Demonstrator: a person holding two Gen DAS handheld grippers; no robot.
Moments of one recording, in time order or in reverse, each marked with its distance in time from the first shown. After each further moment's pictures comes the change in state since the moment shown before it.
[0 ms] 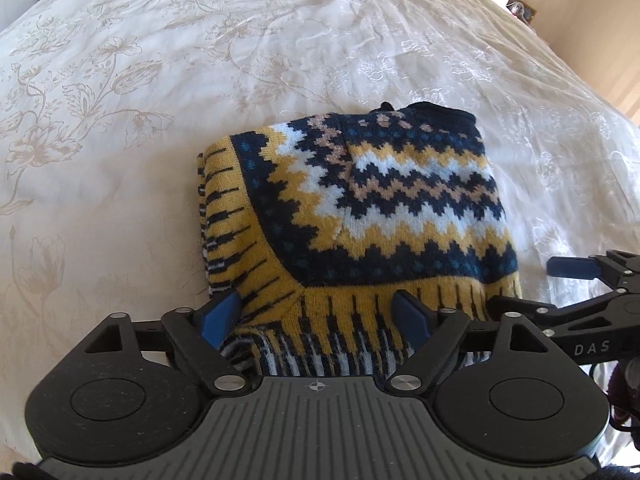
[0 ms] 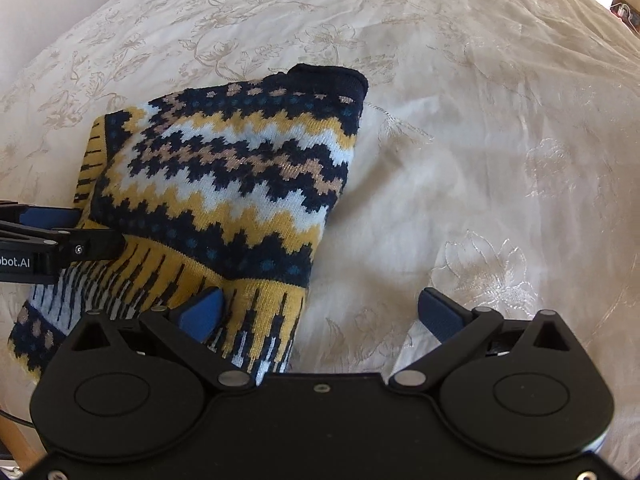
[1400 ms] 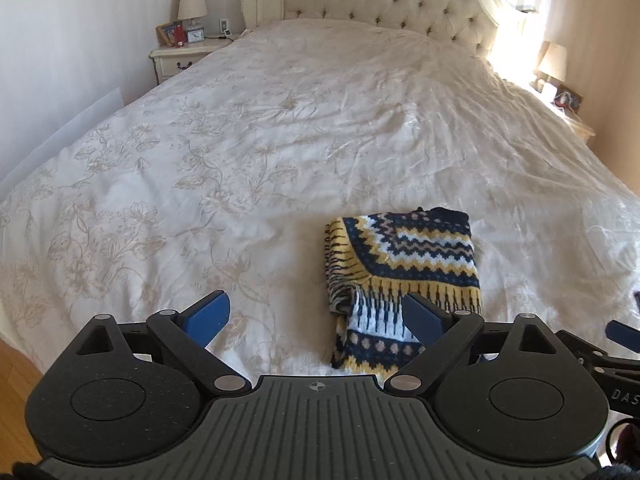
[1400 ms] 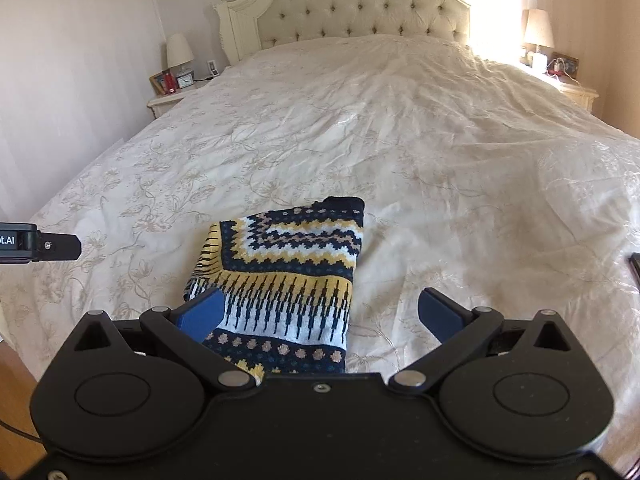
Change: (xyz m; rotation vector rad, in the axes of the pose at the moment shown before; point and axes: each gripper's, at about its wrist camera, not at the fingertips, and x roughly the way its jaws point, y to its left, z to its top) left arm -0.218 -0.024 -0.060 -0.129 -0.258 0.239; right arm -0.195 0.048 -0.087 0.127 -0.365 -0.031
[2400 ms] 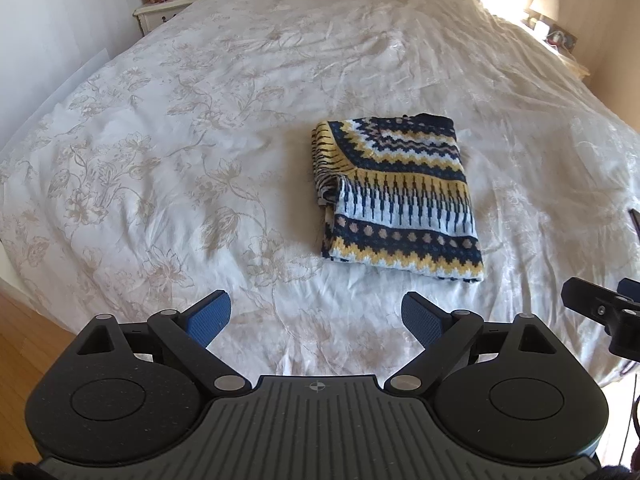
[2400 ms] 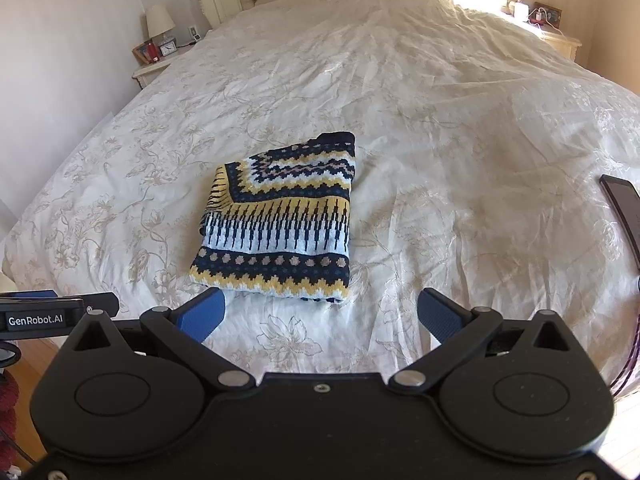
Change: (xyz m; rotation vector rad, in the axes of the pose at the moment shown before) left arm -0.015 -0.018 -0.061 0.060 0.173 0.004; right arm -0.042 0.007 -0.033 0.061 0.129 -0.007
